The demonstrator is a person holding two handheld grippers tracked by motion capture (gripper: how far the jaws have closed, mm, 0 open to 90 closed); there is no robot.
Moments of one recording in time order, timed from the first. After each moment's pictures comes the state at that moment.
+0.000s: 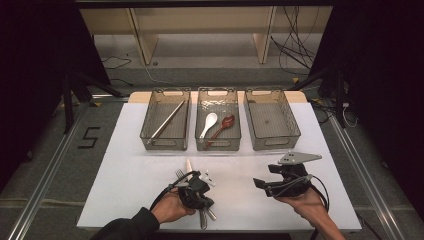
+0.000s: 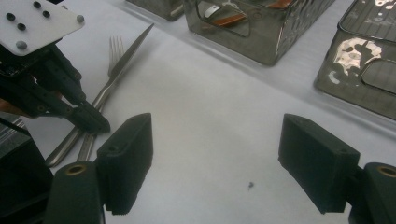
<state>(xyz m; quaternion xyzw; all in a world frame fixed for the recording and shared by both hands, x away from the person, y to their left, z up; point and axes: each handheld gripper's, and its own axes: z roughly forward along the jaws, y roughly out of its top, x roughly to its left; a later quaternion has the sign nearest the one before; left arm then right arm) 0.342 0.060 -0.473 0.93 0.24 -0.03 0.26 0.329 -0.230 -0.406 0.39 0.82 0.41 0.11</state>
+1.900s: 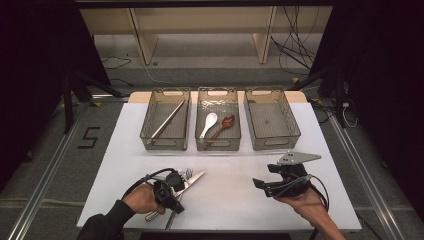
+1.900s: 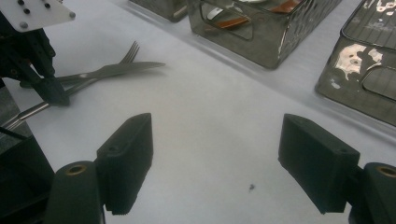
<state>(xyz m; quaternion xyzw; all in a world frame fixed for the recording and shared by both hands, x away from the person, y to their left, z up) 0.356 0.122 -0.468 0.95 0.24 -0.13 0.14 0.327 -0.227 -0.403 0.38 0.82 0.40 0.12</state>
